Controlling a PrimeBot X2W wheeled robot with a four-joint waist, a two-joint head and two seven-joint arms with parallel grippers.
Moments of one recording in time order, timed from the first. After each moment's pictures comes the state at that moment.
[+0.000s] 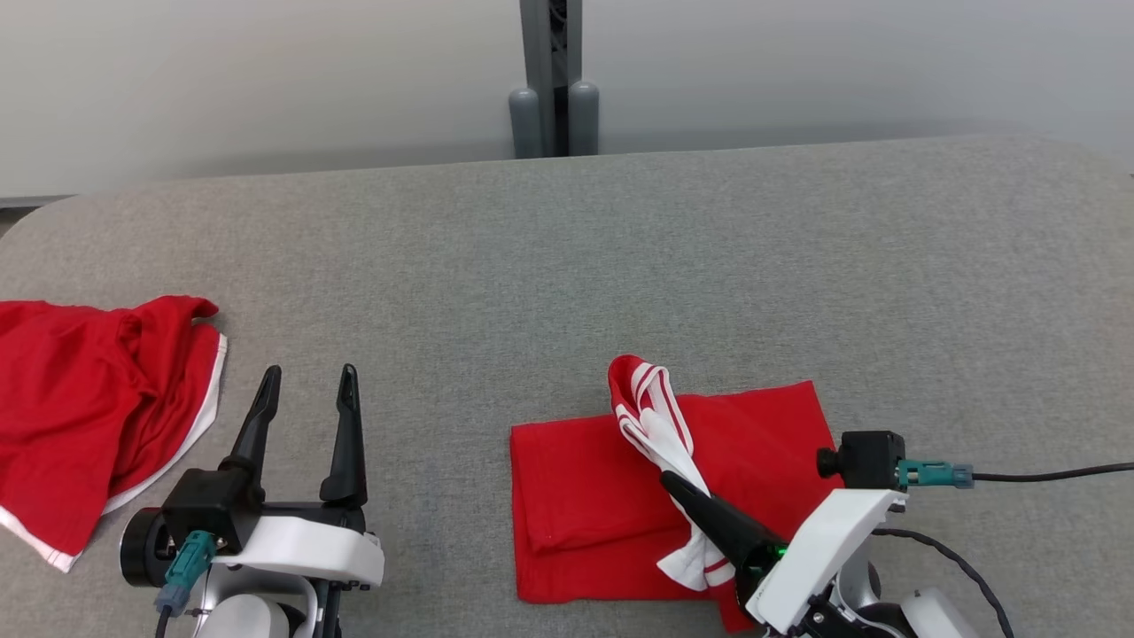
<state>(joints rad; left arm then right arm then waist) -0.11 0.05 -0.06 0.20 -0.20 0.01 -0.26 -0.15 -0.05 0.36 0.15 0.99 0.13 0.37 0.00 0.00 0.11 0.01</state>
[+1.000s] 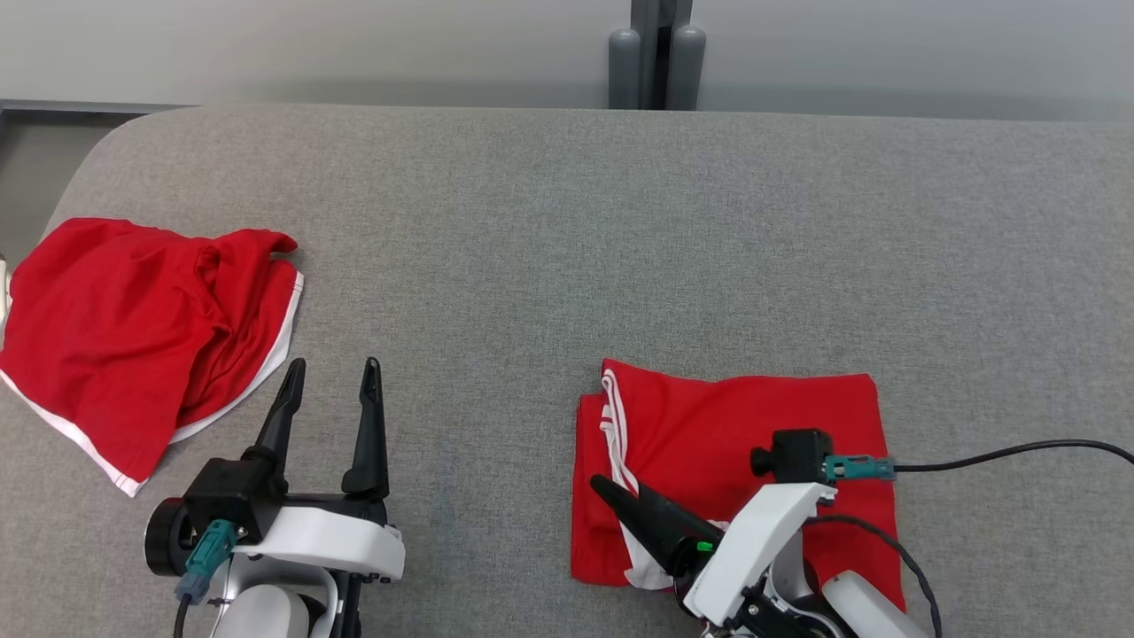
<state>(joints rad) -0.13 0.05 -0.12 0.21 -0.23 0.04 -0.26 -0.30 -0.05 0.59 0.37 1.15 0.13 0.20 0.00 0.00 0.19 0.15</state>
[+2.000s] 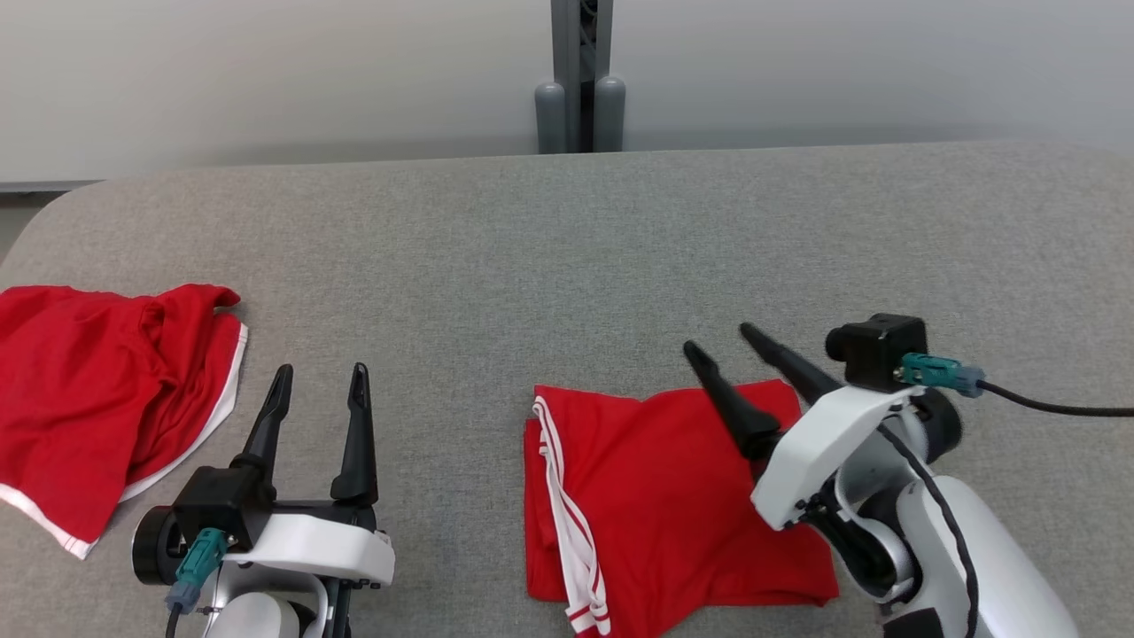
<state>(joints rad) -0.12 0.05 -0.10 0.20 -0.22 0.03 -0.26 -0.36 -0.05 0.35 0.24 0.50 0.13 0.22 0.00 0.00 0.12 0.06</state>
